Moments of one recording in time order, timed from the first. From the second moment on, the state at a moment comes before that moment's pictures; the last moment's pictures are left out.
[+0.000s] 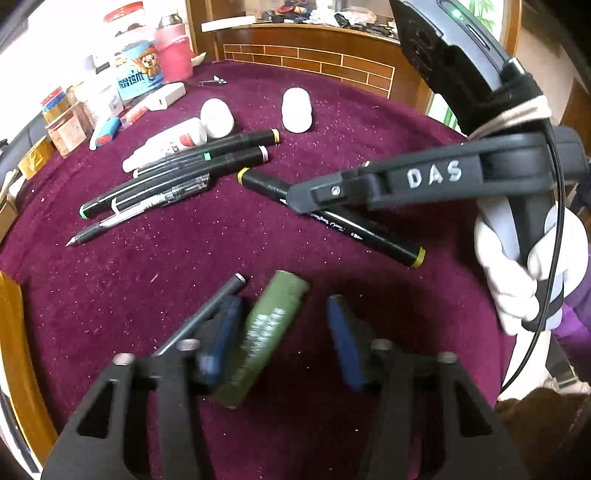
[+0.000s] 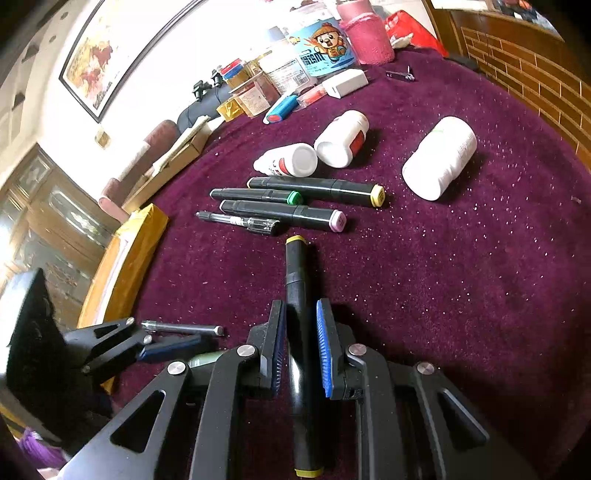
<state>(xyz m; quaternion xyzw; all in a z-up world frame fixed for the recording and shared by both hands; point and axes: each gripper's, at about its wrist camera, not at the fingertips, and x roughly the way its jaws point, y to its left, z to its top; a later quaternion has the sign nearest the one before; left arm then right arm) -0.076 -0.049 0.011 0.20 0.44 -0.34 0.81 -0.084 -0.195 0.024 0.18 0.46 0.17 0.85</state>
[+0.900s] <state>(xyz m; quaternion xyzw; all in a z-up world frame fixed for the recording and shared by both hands) -0.121 0.286 0.103 -0.19 0.32 -0.19 0.91 -0.089 -0.011 0.105 0.15 0.45 0.34 0.81</state>
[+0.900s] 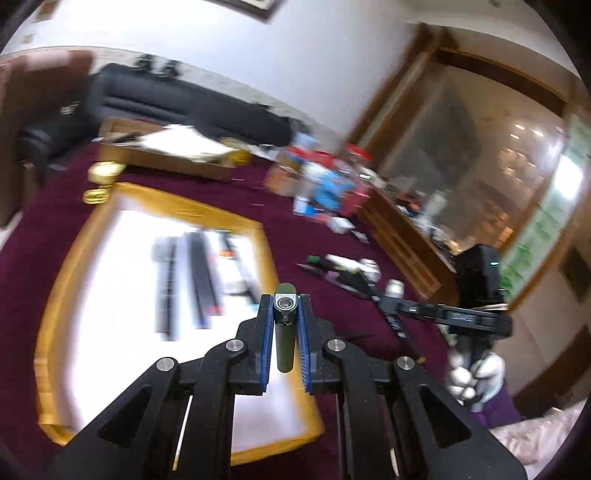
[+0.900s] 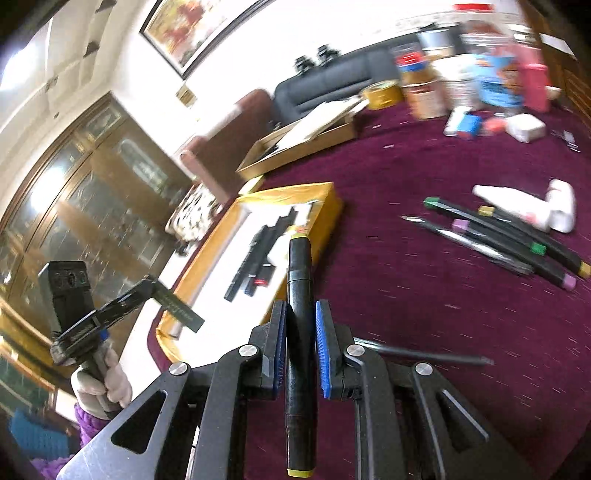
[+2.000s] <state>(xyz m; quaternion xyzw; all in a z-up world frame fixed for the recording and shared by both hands) -0.121 0.372 0.085 -0.27 0.31 -0.03 0.91 -0.005 0.161 0.076 0.15 0.50 0.33 0.78</state>
